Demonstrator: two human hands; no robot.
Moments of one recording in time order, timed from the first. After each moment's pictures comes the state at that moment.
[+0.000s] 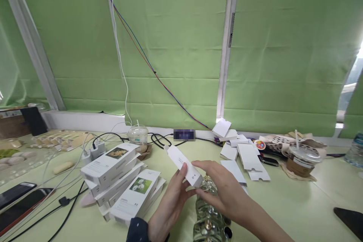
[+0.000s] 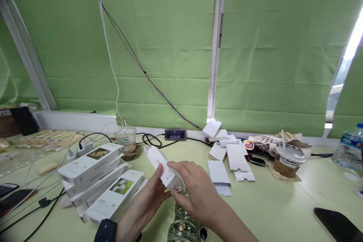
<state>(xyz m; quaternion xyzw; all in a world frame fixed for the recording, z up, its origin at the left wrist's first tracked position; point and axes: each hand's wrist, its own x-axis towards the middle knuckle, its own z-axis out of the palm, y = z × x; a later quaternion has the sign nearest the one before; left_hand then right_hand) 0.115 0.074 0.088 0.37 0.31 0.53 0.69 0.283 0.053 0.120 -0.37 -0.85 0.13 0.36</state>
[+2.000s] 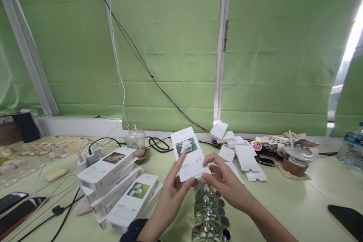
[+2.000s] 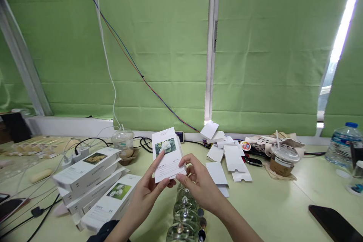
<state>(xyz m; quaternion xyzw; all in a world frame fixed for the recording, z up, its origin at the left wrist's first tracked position) 0.107 0.070 0.099 0.63 0.30 0.55 0.47 0.291 0.065 0.119 -0.31 -0.69 0.45 0.48</state>
